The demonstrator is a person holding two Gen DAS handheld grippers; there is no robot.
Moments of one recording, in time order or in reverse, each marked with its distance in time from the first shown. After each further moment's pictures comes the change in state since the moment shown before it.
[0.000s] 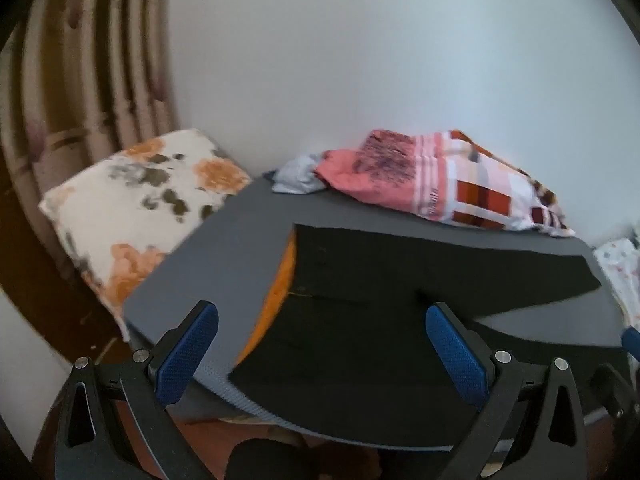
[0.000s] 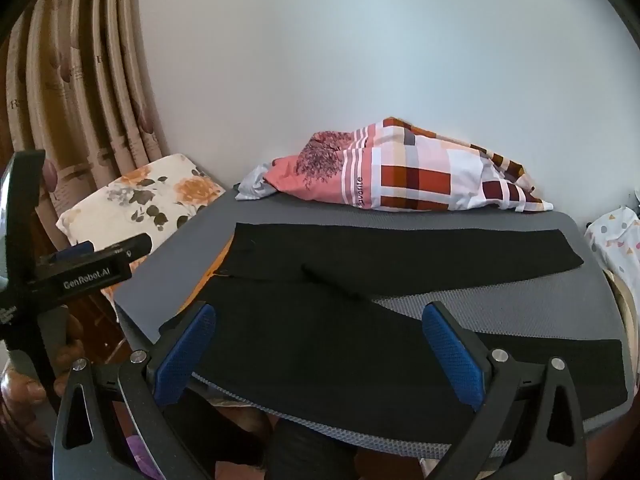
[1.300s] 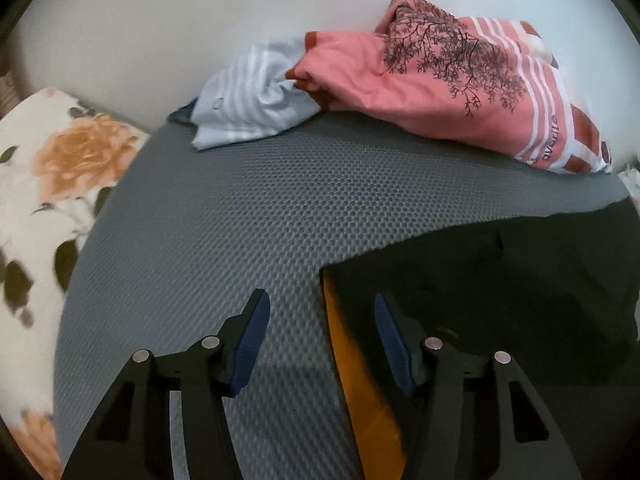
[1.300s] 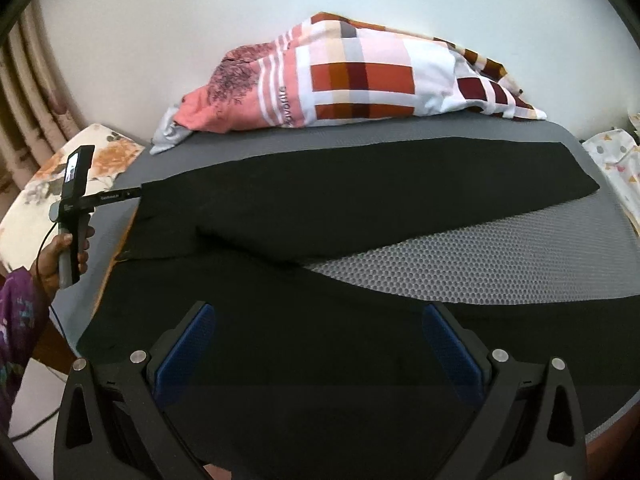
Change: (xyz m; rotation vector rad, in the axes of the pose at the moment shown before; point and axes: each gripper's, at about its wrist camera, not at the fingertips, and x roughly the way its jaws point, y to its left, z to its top) left arm 0.420 0.104 0.087 0.220 0.309 -0.244; right arm 0.154 -0.069 -0.009 0.162 0.265 -0.147
